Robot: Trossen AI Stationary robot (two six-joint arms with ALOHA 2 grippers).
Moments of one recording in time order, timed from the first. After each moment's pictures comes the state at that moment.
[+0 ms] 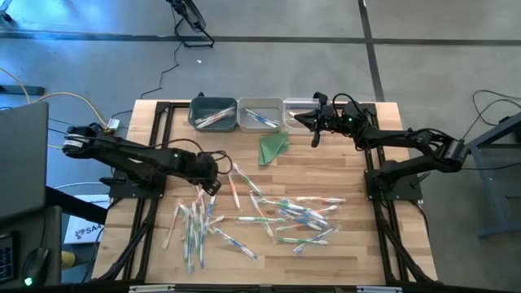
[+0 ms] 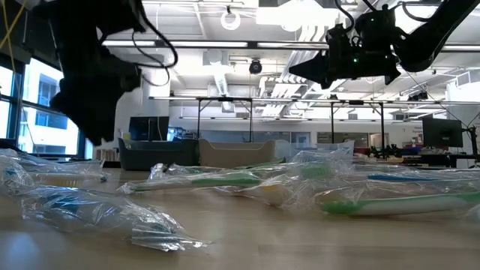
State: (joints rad) left arm -0.09 1.22 0.72 -0.73 -0.15 -1.01; right arm -0.65 1.29 0.49 0.84 -0.44 -0.05
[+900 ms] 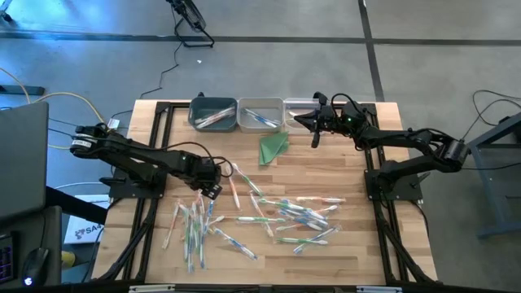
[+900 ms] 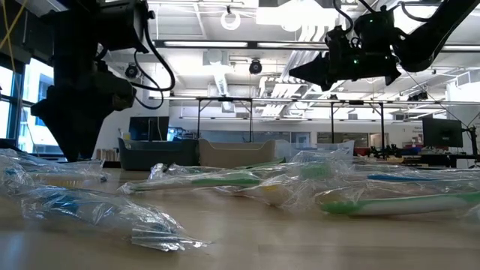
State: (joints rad) left arm -0.09 1.31 0.72 -0.76 0.00 -1.11; right arm -0.65 1.29 0.49 0.81 -0.44 -0.05
